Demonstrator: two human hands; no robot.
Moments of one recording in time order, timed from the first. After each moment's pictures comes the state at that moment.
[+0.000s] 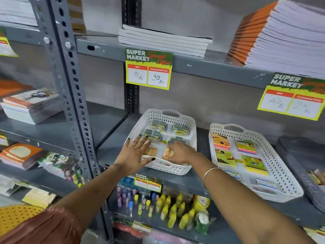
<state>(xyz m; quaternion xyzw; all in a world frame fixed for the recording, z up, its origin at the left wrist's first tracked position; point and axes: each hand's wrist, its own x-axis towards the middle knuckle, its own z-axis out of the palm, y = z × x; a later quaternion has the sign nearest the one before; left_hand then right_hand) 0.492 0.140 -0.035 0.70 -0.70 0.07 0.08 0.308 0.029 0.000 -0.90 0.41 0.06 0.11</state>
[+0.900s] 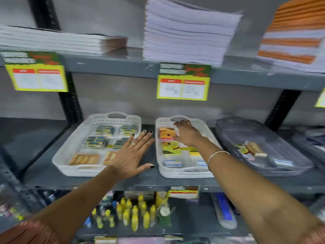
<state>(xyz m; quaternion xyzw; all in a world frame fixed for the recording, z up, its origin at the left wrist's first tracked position) 0.327 0.085 -0.002 0.51 -0.84 0.13 0.12 0.106 -0.025 0.050 -0.84 0.54 -0.06 0.02</state>
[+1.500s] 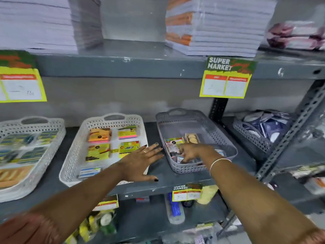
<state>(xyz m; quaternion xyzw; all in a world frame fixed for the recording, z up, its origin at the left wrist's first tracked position) 0.042 -0.004 -0.021 0.35 -0.93 0.07 0.01 -0.196 -0.067 -0.004 -0.75 0.61 0.16 0.17</state>
